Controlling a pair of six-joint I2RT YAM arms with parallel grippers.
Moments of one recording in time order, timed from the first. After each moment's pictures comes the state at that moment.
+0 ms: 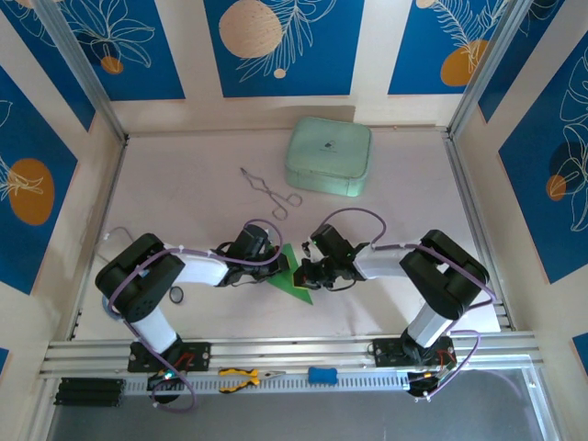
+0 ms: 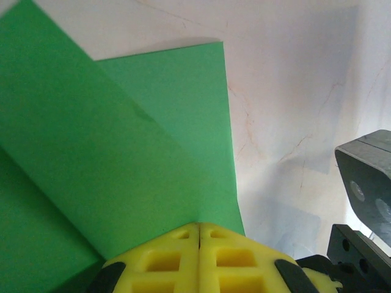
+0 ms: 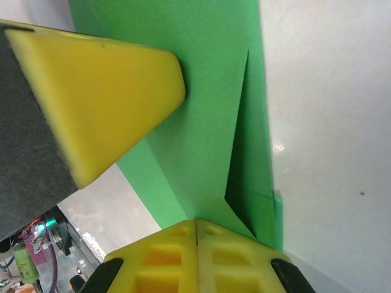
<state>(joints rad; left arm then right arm) -0.74 1.67 0.60 0.27 0.32 -1.05 0.75 1.64 0.63 0.00 -0.54 0.83</state>
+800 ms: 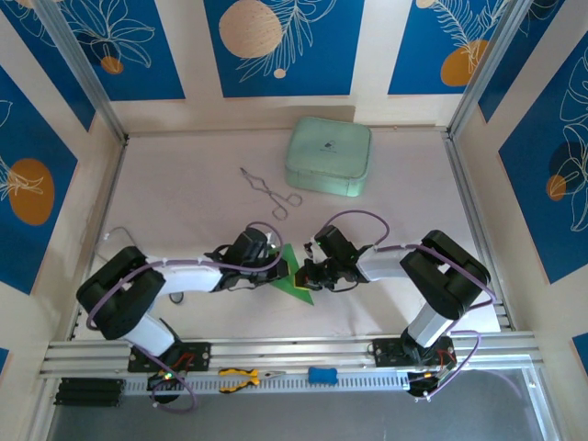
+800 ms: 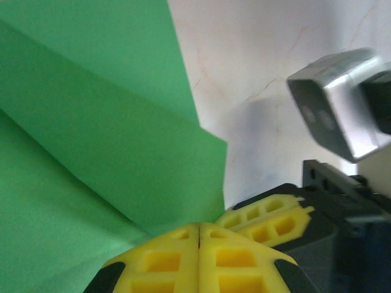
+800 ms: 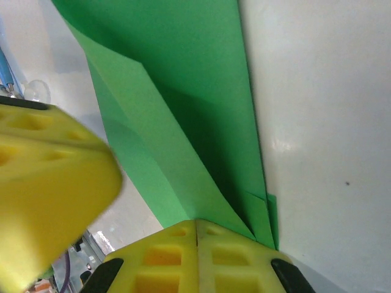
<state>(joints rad) -0.80 1.55 0.58 0.17 0.32 -0.98 0.73 1.64 0.59 0.06 -0.57 0.86</state>
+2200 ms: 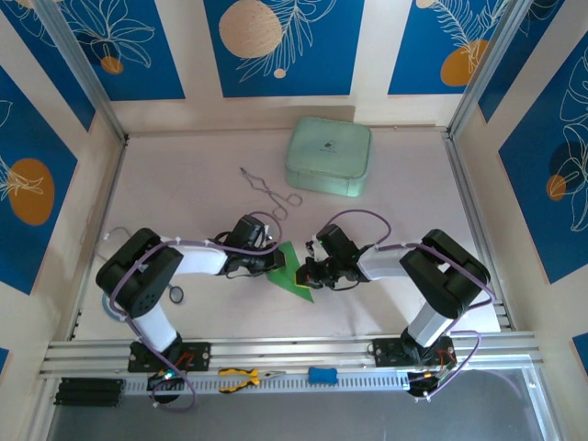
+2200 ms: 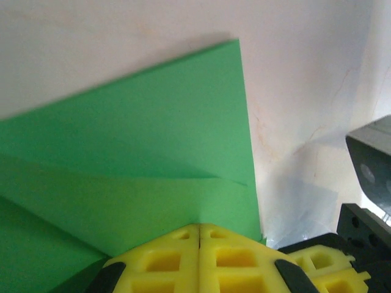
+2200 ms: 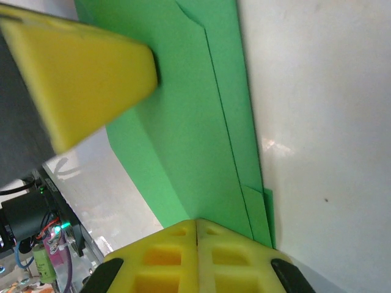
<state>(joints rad) -0.65 1.70 0.68 0.11 0.43 -0.89 0.72 1.65 0.59 0.08 -0.58 0.85</state>
